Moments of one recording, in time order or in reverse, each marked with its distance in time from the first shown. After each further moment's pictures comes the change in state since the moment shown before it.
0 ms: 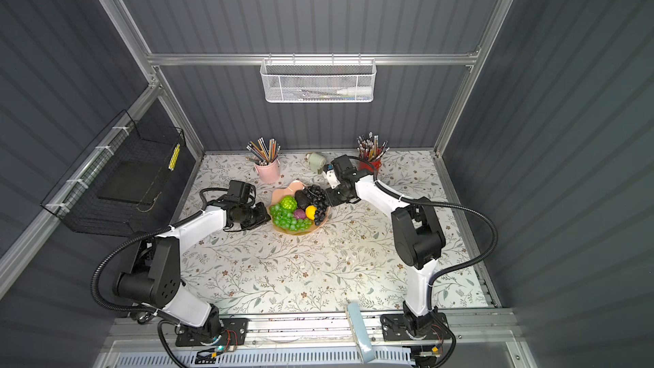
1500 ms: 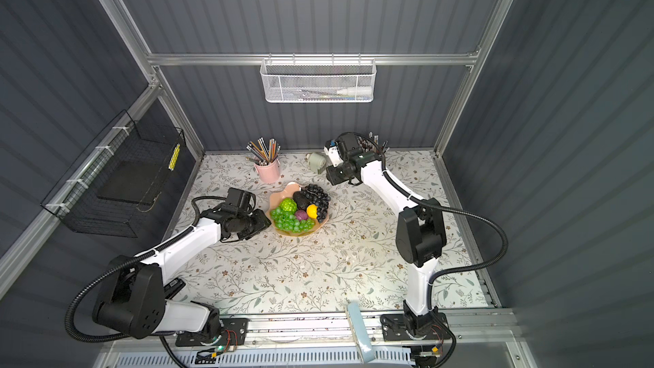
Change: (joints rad) left arm -0.081 -0.193 -0.102 -0.074 -0.120 -0.156; right arm -0.055 0.028 0.235 -0.072 0.034 -0.052
